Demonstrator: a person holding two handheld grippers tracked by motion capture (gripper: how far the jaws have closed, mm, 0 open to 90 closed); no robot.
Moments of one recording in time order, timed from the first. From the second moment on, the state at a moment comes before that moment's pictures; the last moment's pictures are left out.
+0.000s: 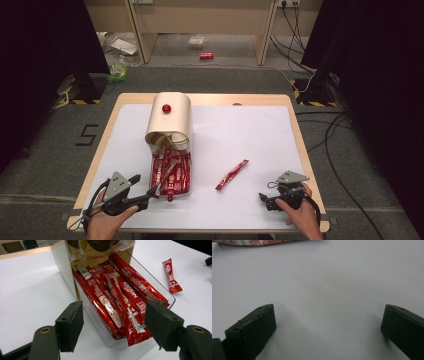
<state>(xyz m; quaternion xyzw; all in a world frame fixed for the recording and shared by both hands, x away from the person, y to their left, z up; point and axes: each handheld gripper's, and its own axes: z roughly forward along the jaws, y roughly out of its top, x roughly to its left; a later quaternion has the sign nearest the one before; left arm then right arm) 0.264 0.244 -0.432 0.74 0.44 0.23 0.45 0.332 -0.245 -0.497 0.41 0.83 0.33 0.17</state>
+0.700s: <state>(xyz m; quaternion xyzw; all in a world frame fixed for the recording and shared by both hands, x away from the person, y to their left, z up) 0.257 0.255 -0.443 0.74 0.45 0.24 0.43 0.332 -0.245 -0.497 0.41 0.83 0.33 0.17</state>
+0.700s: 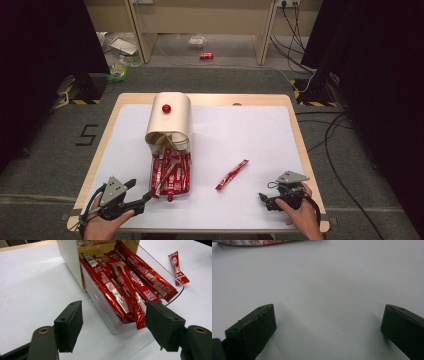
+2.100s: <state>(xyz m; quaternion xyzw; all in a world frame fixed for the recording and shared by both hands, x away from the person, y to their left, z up) 0.259 0.239 -0.460 0.75 0.45 0.22 0.42 0.332 -0.244 -0.497 0.41 0.83 0.33 0.17</state>
